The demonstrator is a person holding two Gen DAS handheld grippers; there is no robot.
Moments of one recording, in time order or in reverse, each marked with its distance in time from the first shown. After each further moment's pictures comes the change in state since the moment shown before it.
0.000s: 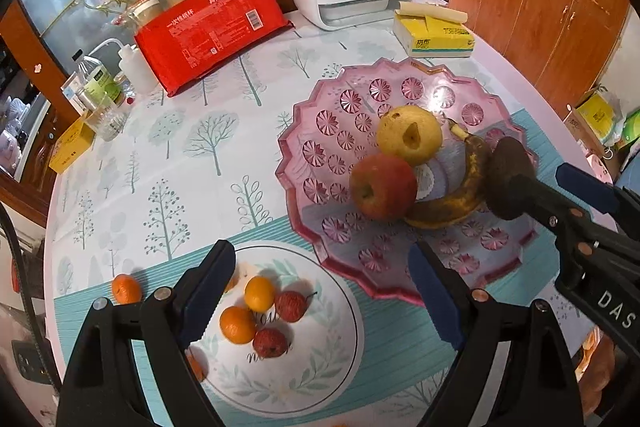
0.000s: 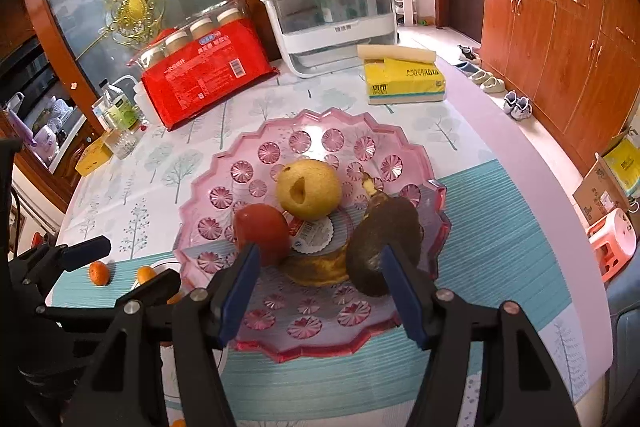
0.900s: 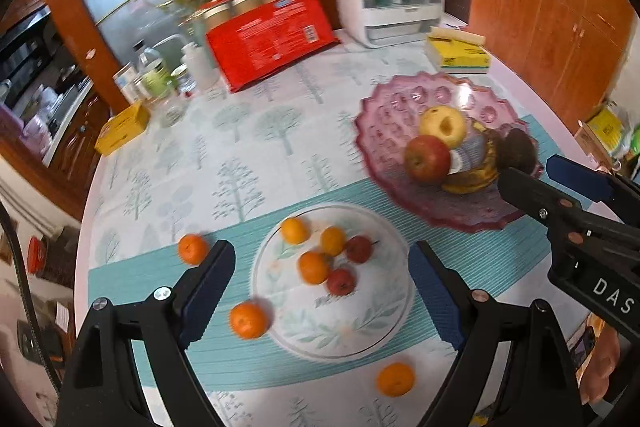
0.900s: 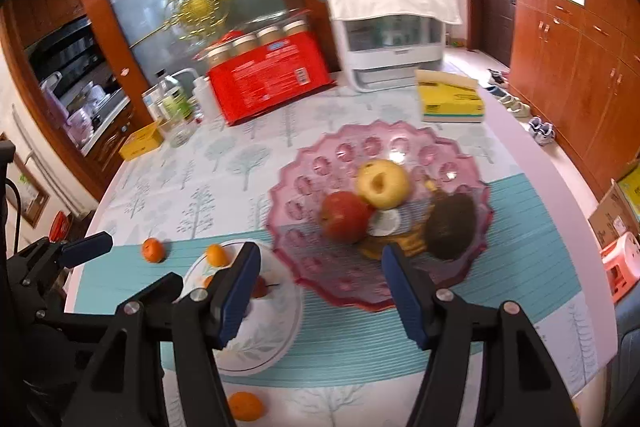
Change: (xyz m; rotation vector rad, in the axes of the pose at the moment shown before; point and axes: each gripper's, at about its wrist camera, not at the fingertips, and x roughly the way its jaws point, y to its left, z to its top) left arm -0.078 0.063 -0.064 -0.059 -0.072 0.076; right arm -0.054 0.074 -0.025 -0.093 -0.041 0.093
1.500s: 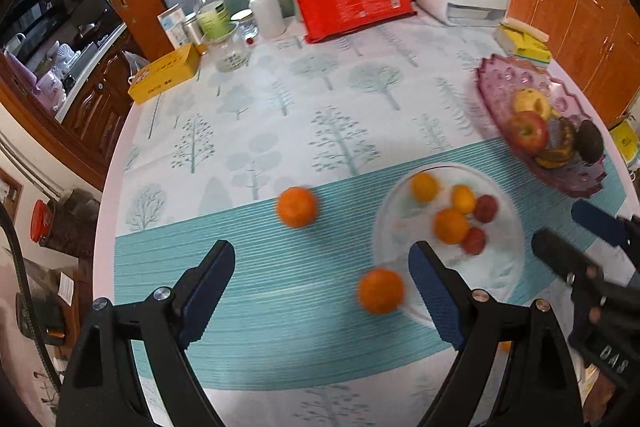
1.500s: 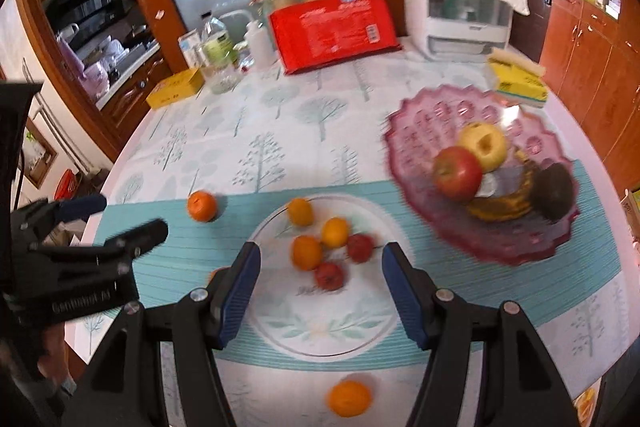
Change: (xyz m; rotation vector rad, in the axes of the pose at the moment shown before) left arm 0.041 0.159 -0.040 -0.072 0.091 0.021; right arm 0.045 0.130 -0.040 -0.078 0.114 0.016
